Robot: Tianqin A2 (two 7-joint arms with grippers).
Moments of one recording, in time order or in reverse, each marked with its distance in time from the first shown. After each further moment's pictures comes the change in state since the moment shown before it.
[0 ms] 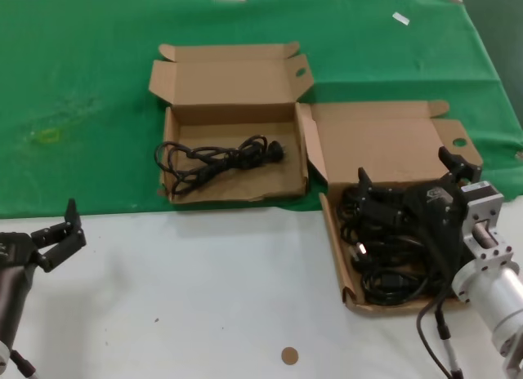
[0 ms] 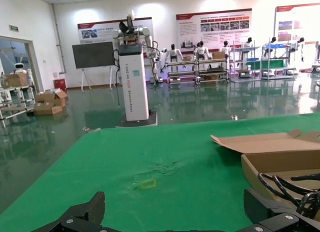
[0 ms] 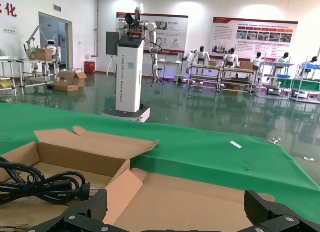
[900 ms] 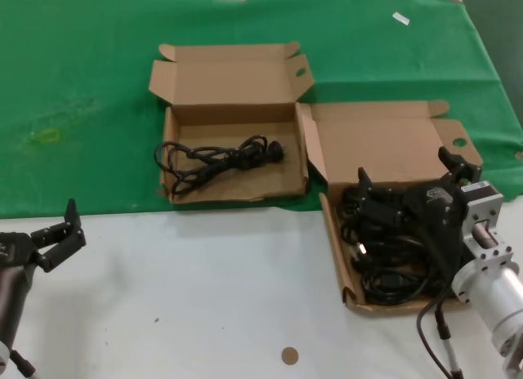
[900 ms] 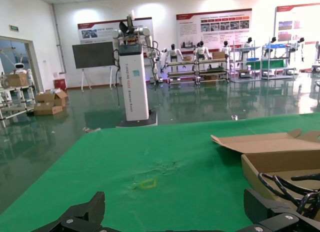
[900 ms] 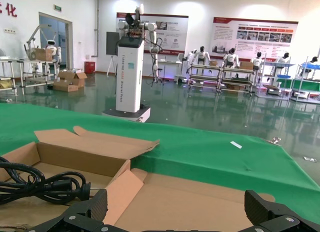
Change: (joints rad) left arm 0.000 0.000 0.000 0.000 0.000 0.000 0.000; right arm 0.000 0.000 0.000 0.000 0.000 0.000 0.000
